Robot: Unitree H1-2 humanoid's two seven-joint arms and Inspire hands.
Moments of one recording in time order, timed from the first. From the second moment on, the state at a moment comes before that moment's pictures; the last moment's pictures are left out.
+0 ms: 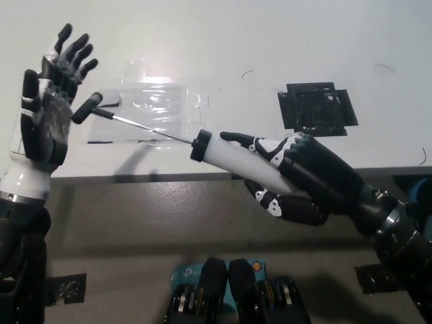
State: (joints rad) left_arm -0.42 0.25 0.11 -0.19 -0.25 0.04 -0.16; right_arm -0.48 -0.36 0.36 -0.35 -0.45 -0.07 0.38
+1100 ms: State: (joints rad) left_arm -0.34 0.18 0.02 -0.34 -0.20 0.07 -0.19; right_arm -0.51 -0.34 0.37 -0.35 -0.46 -0.09 0.46
